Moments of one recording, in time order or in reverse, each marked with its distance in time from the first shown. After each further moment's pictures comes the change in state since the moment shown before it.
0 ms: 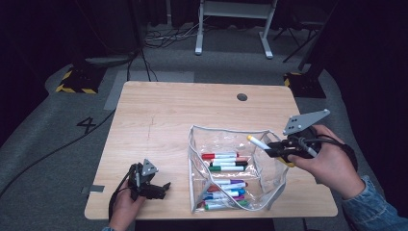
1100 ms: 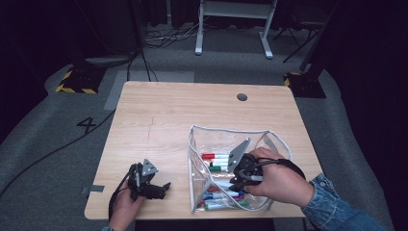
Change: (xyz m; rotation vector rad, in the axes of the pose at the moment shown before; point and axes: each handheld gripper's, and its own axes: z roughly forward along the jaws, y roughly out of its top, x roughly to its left) left arm 0.000 0.000 0.000 0.000 0.000 0.000; right arm 0.075 0.029 0.093 0.311 0.264 -0.271
